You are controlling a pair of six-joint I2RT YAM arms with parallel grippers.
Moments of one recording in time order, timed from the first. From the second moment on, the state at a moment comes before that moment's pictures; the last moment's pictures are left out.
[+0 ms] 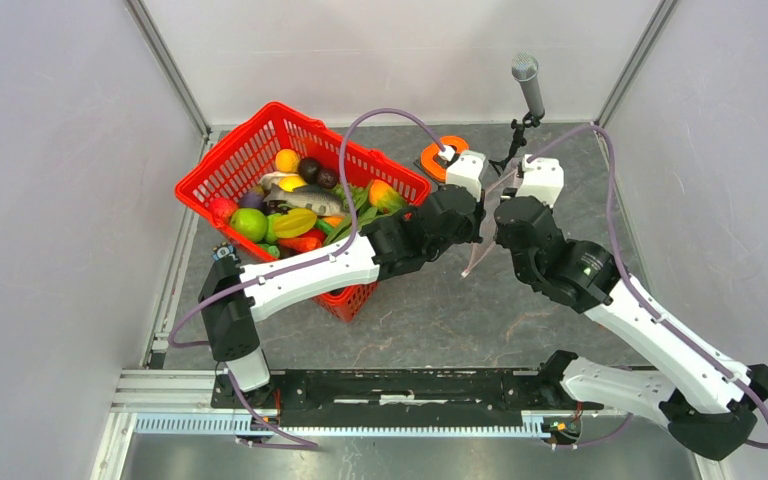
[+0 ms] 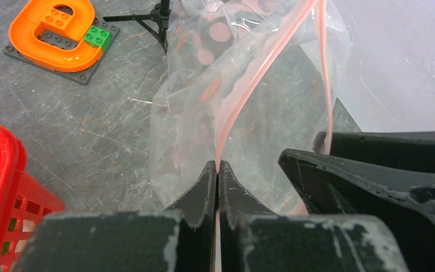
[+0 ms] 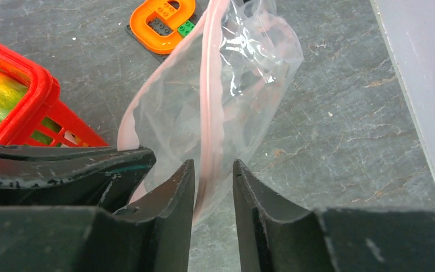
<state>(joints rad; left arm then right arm) -1.13 1.72 1.57 -0.20 -0.43 -0.46 0.81 1.00 1.17 -0.76 0.82 0.47</state>
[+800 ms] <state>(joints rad) -1.11 1.71 1.55 -0.20 -0.42 -0.46 0.81 0.87 1.05 -0.72 0.80 0.44</state>
